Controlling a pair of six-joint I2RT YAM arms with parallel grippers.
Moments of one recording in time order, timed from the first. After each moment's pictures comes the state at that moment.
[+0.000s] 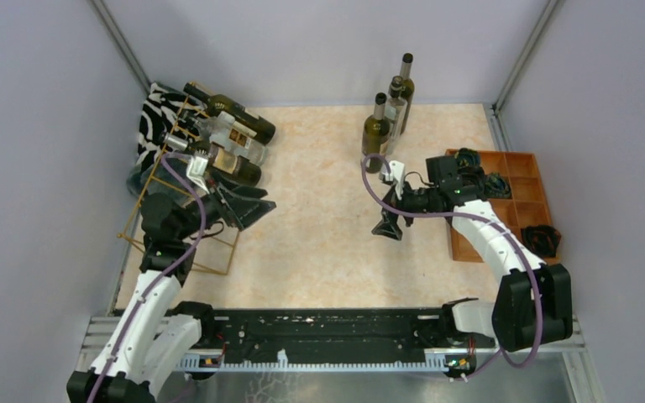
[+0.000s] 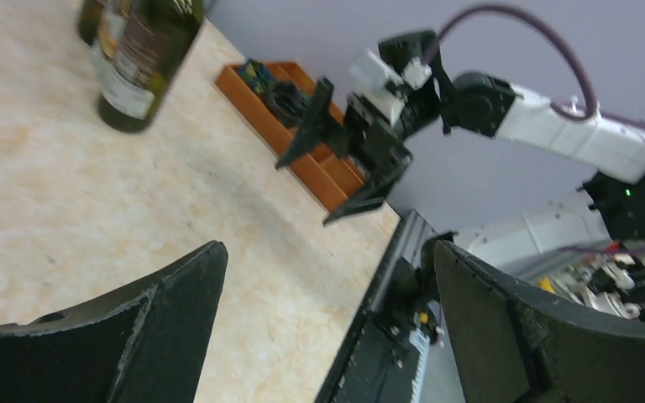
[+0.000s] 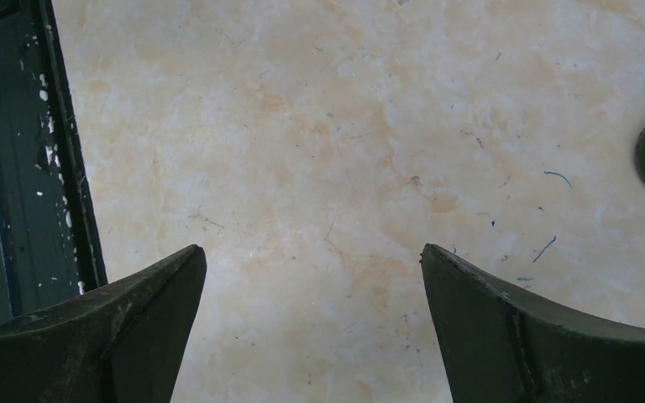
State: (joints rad) left arm -0.11 0.76 0.59 0.33 0.86 -0.77; right arm 0.21 1.26 0.87 -0.53 -0.88 -0.67
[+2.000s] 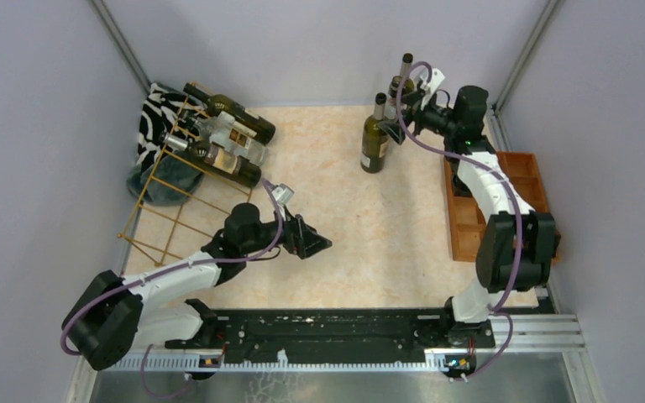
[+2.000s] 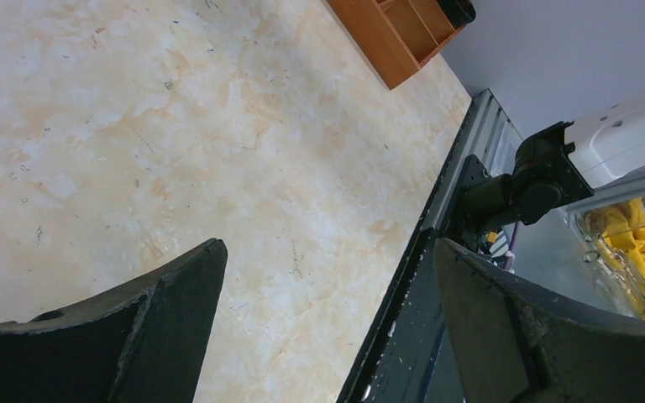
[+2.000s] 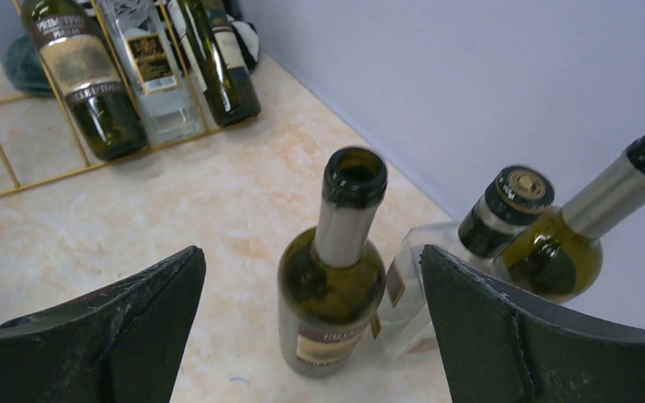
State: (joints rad) left arm -0.71 1.17 0.42 0.52 0.43 -0.56; right arm 0.04 1.57 1.25 0.19 -0.87 -0.22
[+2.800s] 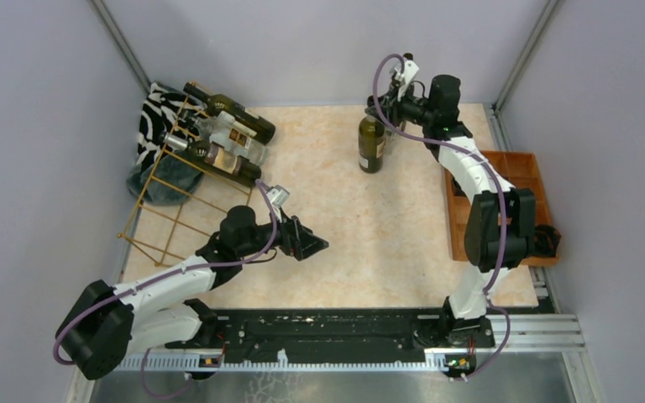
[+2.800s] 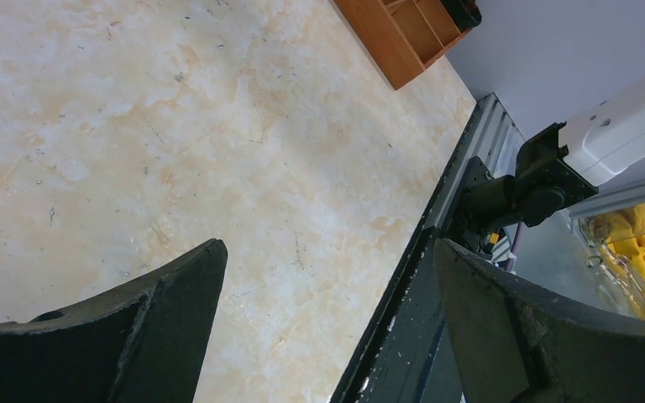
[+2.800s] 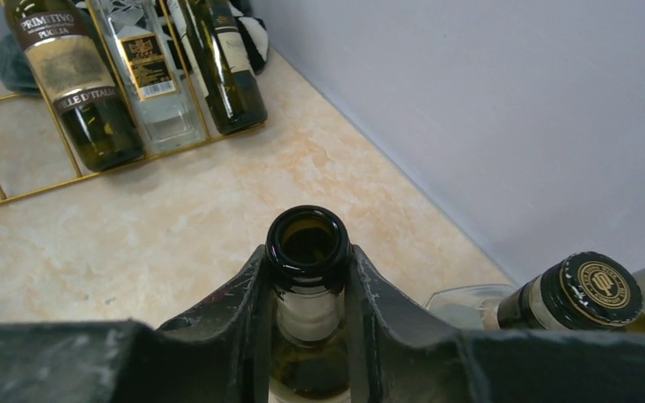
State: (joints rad) left arm -0.71 1.09 0.40 0.47 0.40 -0.57; right arm 0.14 1.76 1.45 0.19 -0.78 -0.21
